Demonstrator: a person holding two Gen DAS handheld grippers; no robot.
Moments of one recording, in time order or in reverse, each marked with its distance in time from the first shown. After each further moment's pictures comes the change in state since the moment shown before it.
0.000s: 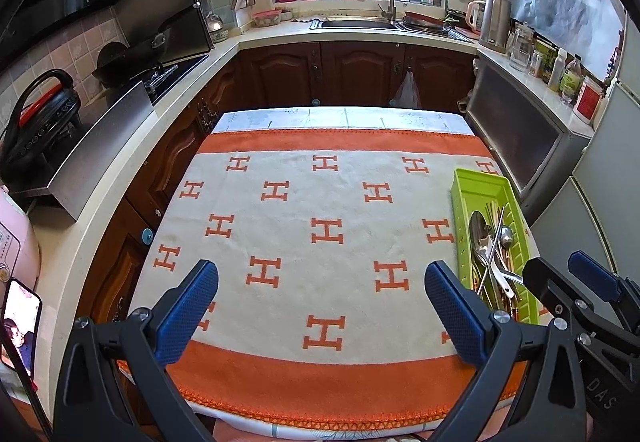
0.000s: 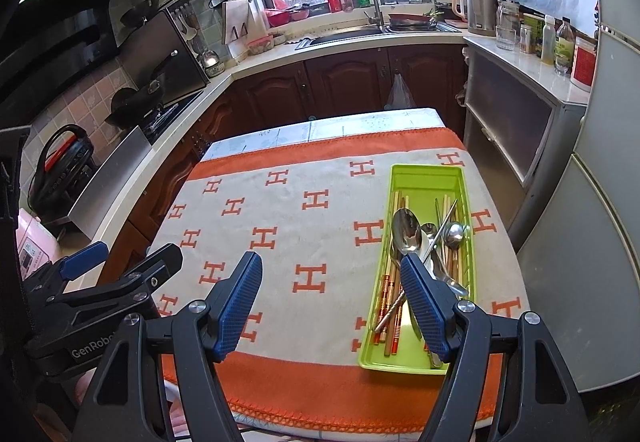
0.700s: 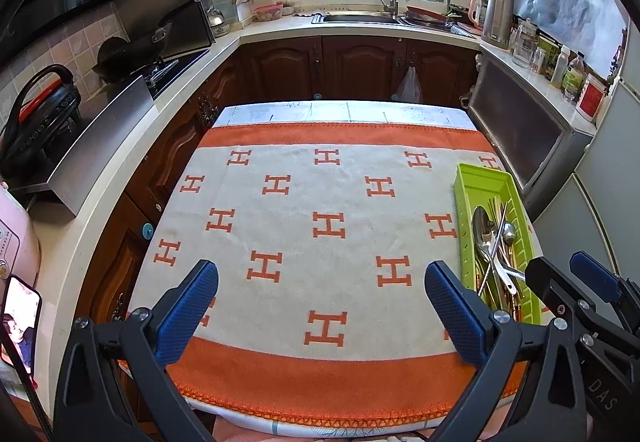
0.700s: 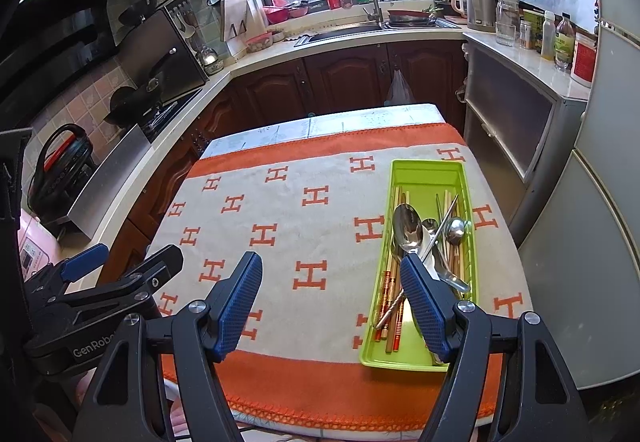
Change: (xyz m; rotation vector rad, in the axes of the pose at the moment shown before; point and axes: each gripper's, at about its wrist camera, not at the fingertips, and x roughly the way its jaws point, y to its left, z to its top) left arm 0.003 -0.001 -0.005 -0.004 0.018 0.008; right arm 0.007 -0.001 -0.002 0.005 0.008 0.001
